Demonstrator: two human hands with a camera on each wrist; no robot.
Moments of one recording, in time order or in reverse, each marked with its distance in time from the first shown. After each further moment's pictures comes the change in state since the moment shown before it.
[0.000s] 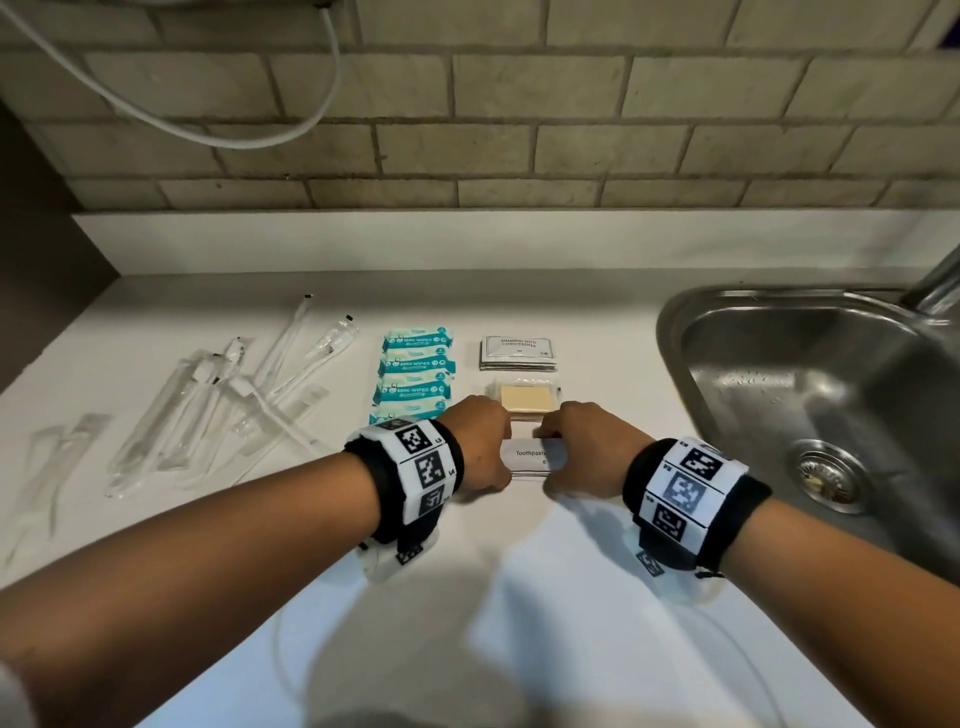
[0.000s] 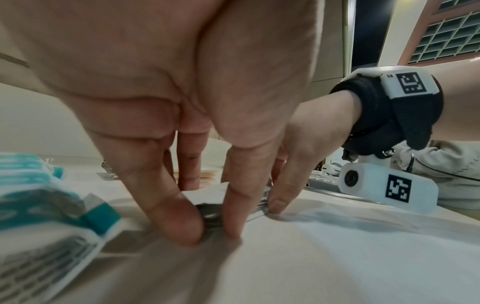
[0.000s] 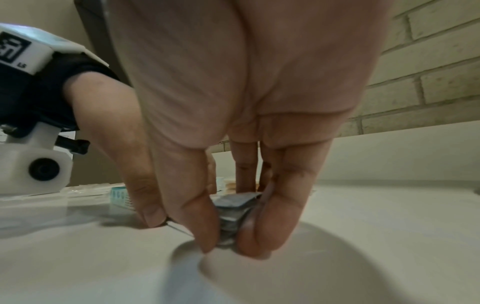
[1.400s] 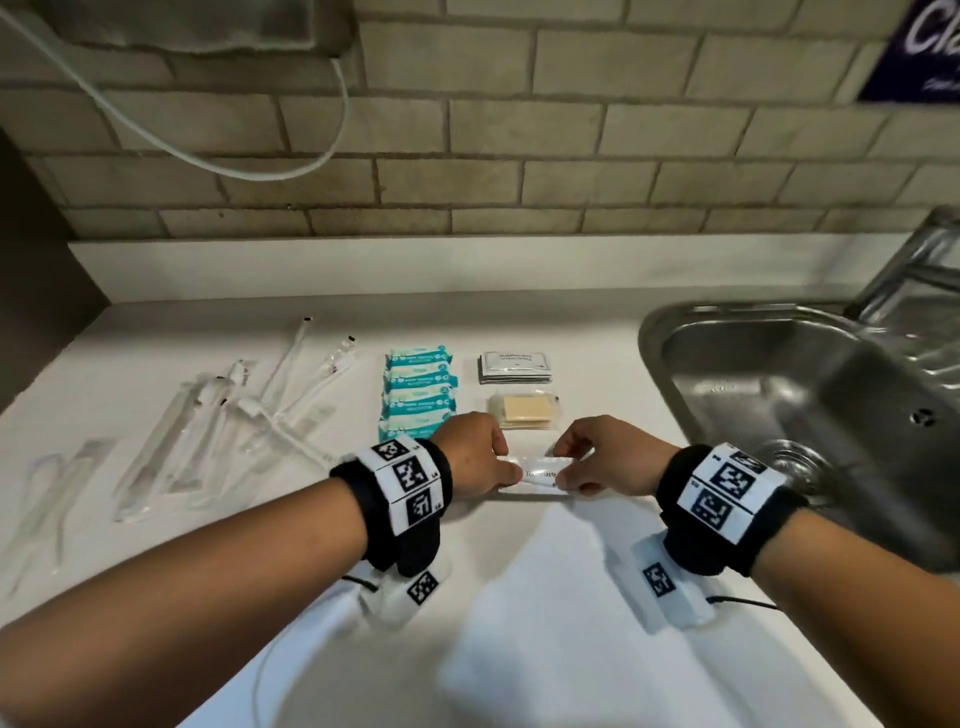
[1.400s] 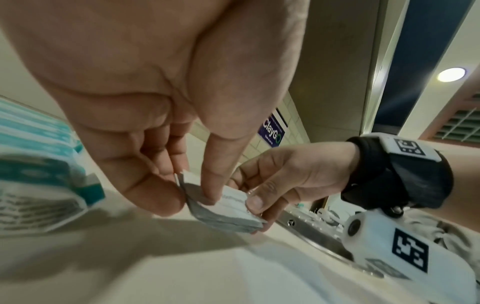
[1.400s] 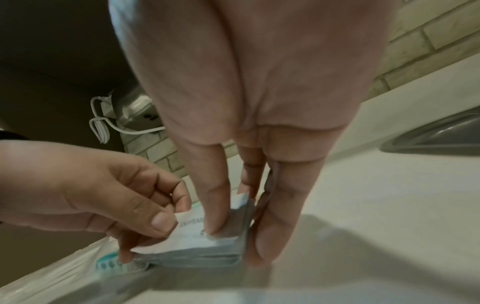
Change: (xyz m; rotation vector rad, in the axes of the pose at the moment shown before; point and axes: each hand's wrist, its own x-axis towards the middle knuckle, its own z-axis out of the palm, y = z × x) left_hand -0.025 -0.015 -0.002 -0.366 0.047 -0.068; right_hand -0.030 0.001 -0.005 0.537 -0.010 0.130
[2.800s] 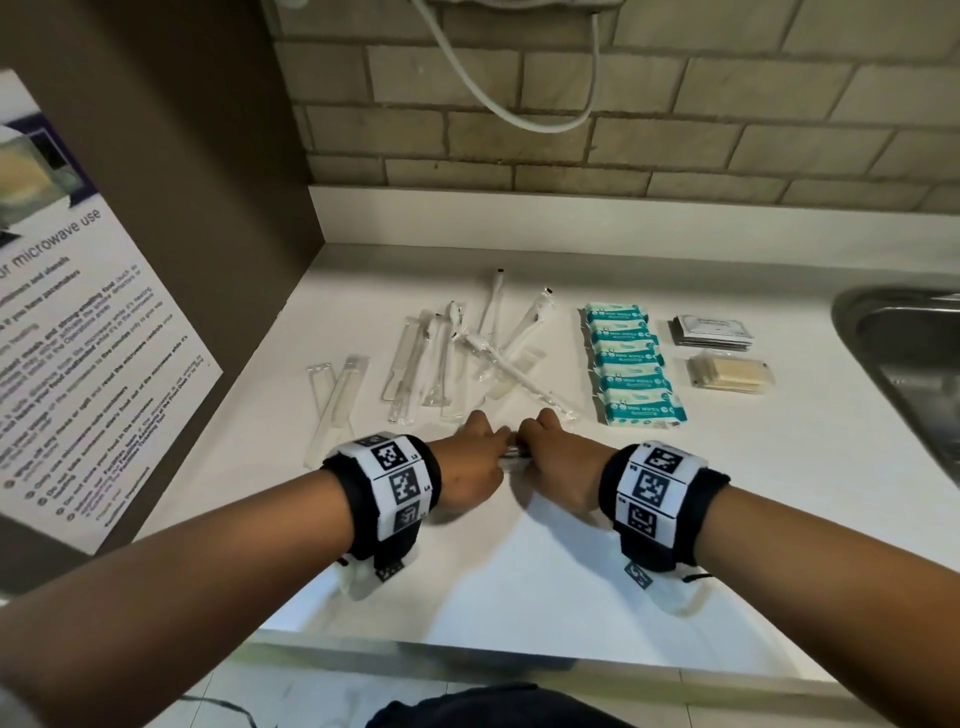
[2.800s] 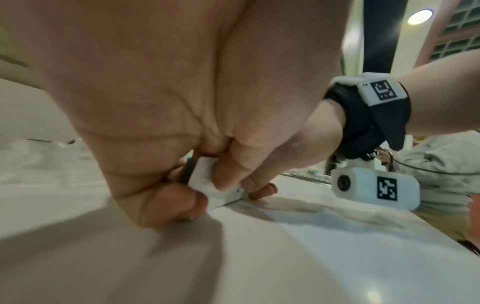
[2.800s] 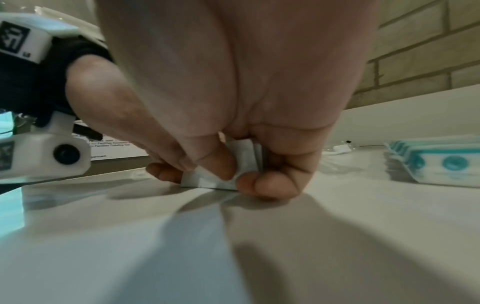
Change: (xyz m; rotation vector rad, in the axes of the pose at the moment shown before) left_hand -0.141 -0.200 -0.076 0.121 -0.174 0.003; right_hand 0.001 -0.187 0.217 -0.531 -0.155 -0.252
